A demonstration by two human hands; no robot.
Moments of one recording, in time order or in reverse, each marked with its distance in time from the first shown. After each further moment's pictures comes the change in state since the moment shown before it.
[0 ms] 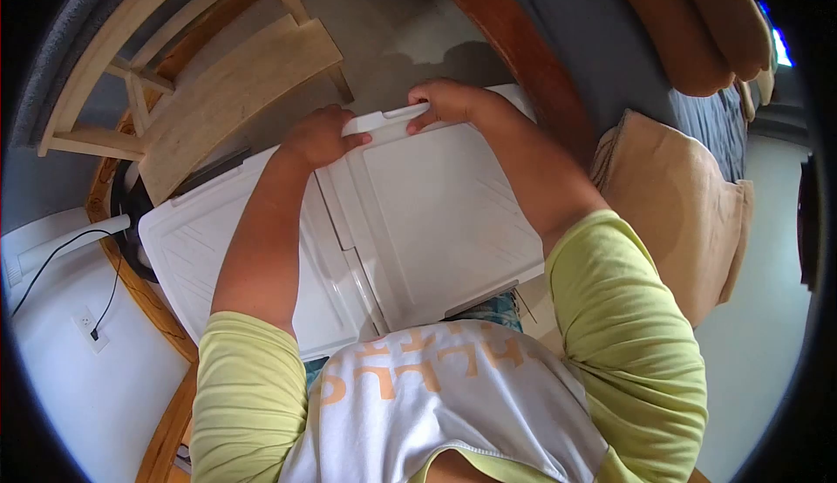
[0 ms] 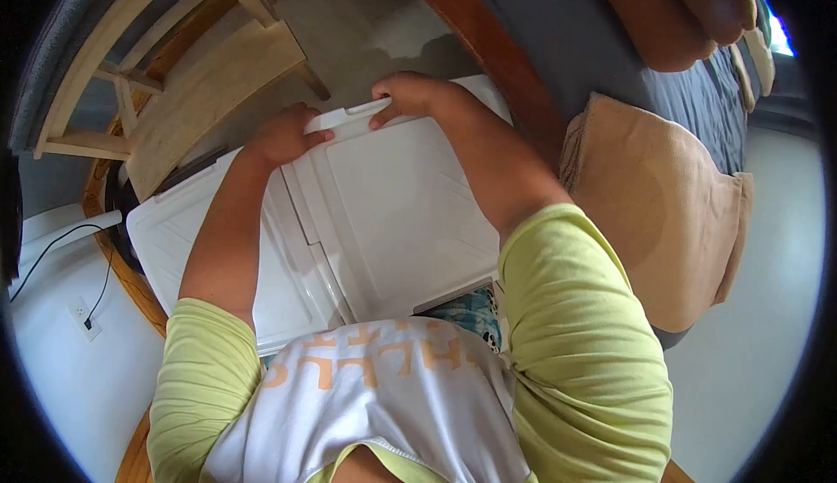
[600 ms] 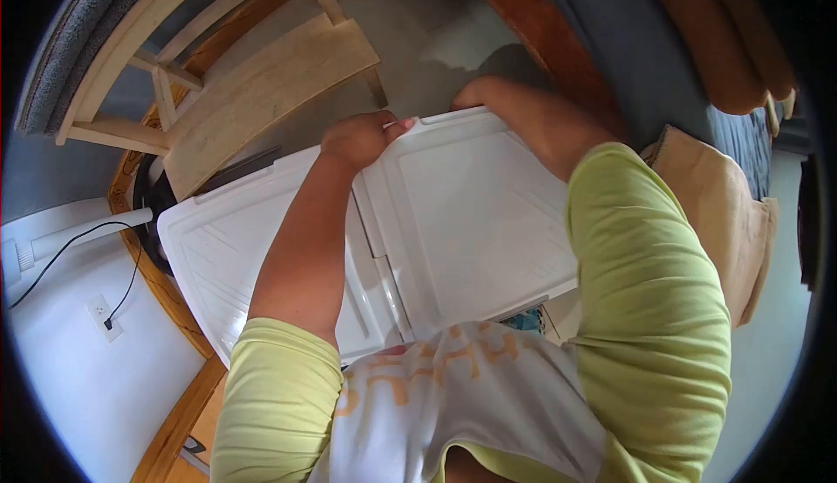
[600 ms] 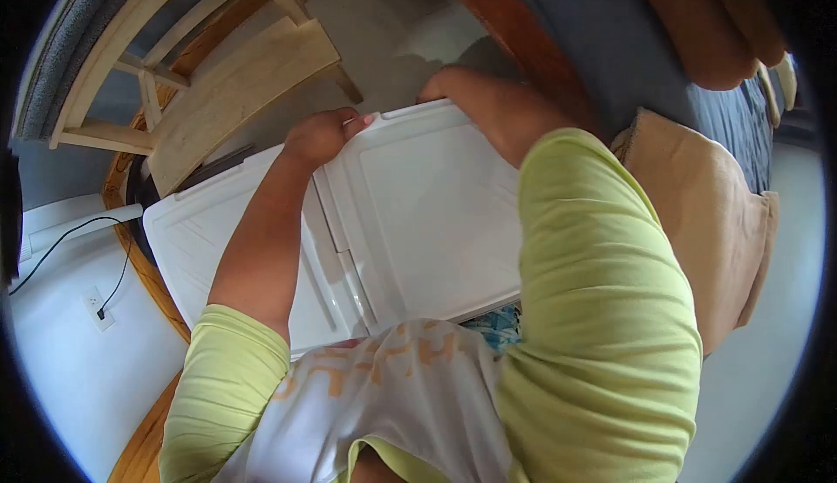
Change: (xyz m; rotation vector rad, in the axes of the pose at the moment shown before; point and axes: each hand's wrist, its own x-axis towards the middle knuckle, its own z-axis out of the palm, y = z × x) left_hand 0.001 0.025 -0.011 -0.155 -0.087 -0.297; right_hand 0.065 0.006 -0.007 -0.041 -0.420 0.417
